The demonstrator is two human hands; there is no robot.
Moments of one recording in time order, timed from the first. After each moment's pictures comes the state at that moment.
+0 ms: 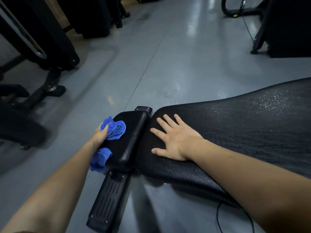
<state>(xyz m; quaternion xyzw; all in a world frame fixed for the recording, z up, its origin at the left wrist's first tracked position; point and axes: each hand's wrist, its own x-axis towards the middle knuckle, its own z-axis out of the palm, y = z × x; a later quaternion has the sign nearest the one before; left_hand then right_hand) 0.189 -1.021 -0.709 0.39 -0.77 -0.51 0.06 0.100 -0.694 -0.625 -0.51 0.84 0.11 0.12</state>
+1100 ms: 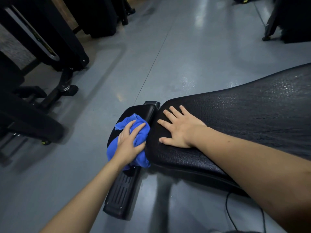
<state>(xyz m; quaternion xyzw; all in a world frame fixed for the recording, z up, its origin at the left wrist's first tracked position) 0.243 -0.903 -0.687 0.17 -0.95 -0.27 0.06 0.100 -0.697 -0.626 -0.51 0.85 0.10 0.12</state>
